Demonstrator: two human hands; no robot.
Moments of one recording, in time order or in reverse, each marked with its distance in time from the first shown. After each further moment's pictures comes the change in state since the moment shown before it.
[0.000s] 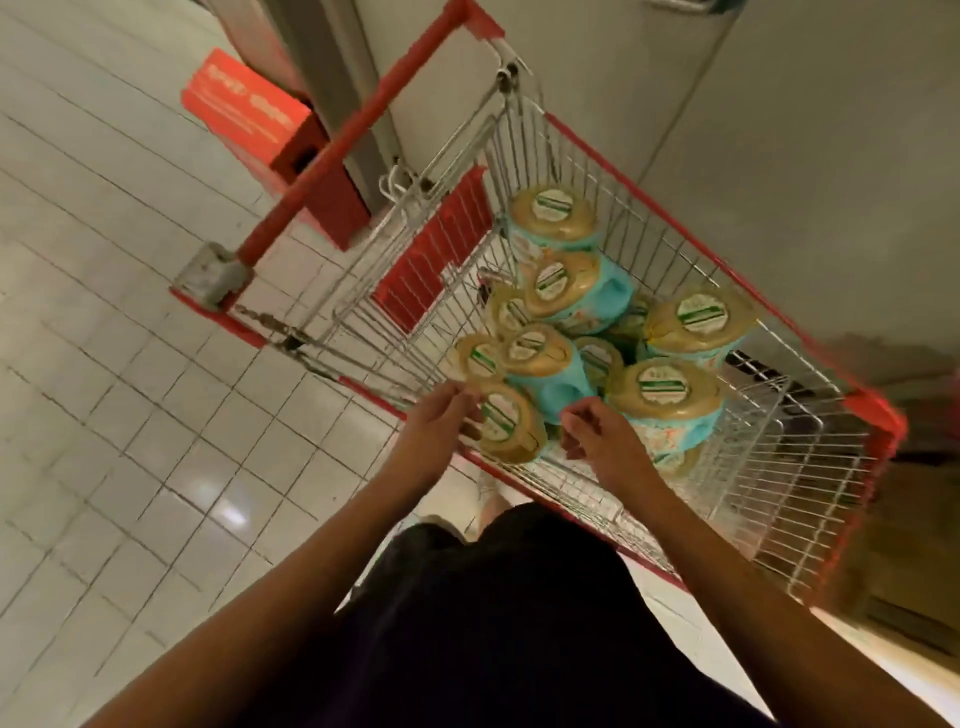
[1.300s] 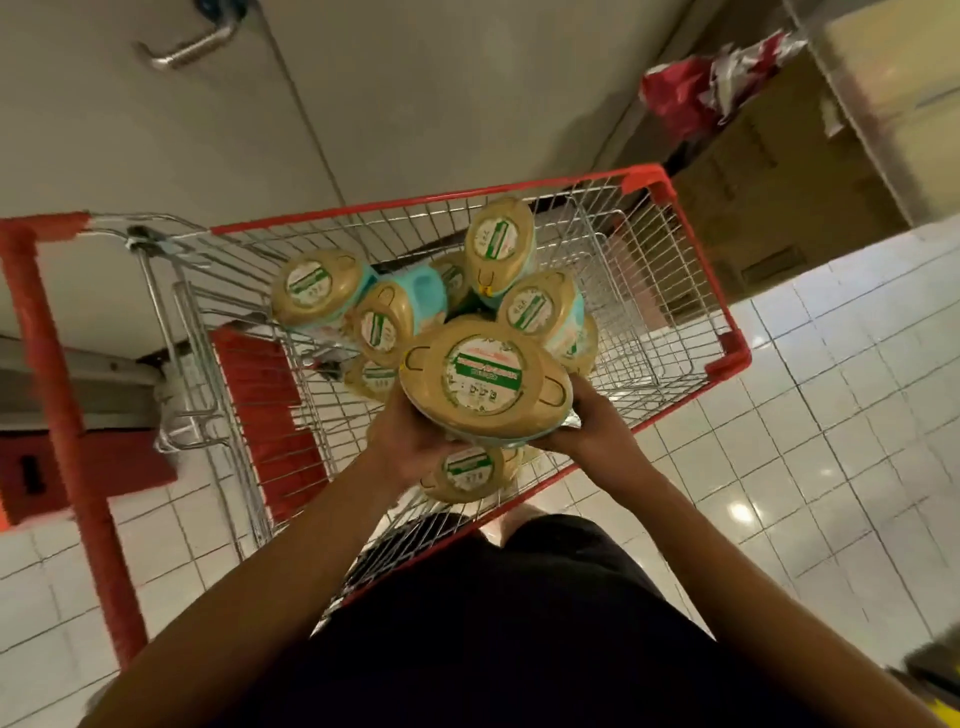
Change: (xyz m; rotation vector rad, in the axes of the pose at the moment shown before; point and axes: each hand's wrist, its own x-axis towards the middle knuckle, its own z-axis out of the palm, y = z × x) left_hand 0.177 0.058 0.041 -0.272 -0.943 -0.749; right_hand -0.061 -0.043 0.052 0.435 0.696 0.008
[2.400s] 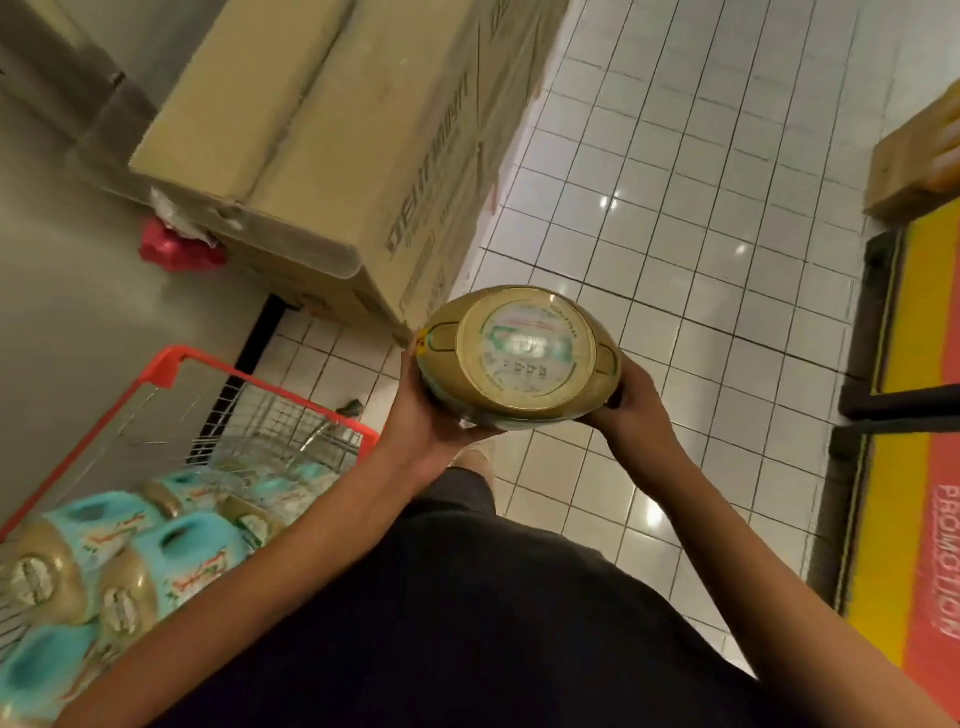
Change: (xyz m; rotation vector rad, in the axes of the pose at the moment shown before) left_hand 0.270 -0.381 0.468 0.818 -0.186 -0.295; right_hand -0.171 0.193 -0.518 0.354 0.813 -0.003
